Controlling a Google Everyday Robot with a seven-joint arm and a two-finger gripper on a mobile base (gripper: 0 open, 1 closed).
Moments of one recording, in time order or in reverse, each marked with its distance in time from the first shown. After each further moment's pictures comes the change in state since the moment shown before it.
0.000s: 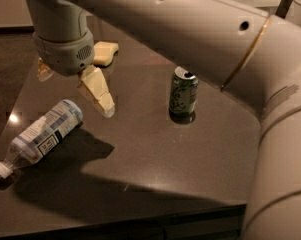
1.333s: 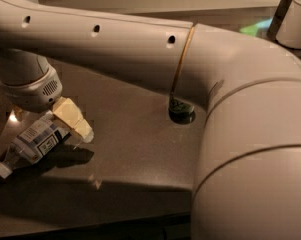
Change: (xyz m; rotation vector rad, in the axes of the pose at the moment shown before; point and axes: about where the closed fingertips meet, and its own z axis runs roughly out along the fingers) arm -0.060 -0.021 0.065 -0.142 0.008 -0.163
